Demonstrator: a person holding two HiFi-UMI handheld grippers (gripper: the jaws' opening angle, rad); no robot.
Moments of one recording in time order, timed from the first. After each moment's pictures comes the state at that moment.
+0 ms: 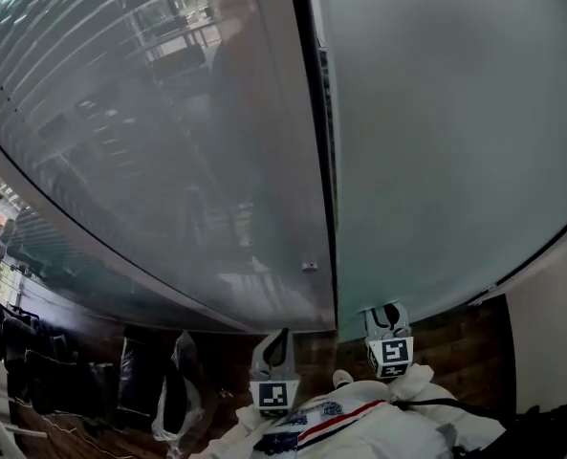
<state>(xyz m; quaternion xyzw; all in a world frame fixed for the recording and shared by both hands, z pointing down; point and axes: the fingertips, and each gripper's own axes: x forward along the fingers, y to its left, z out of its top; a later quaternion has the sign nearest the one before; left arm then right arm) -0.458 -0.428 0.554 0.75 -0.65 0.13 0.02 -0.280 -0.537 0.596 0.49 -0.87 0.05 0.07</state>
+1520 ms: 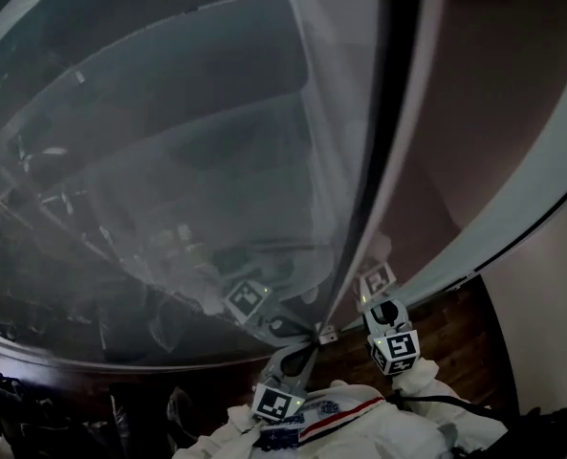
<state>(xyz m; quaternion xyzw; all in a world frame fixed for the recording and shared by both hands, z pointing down) -0.407 -0.529 0.558 0.91 -0.39 0.11 0.10 -0.278 -0.641 0.574 0.54 -0.83 0.08 0.08</state>
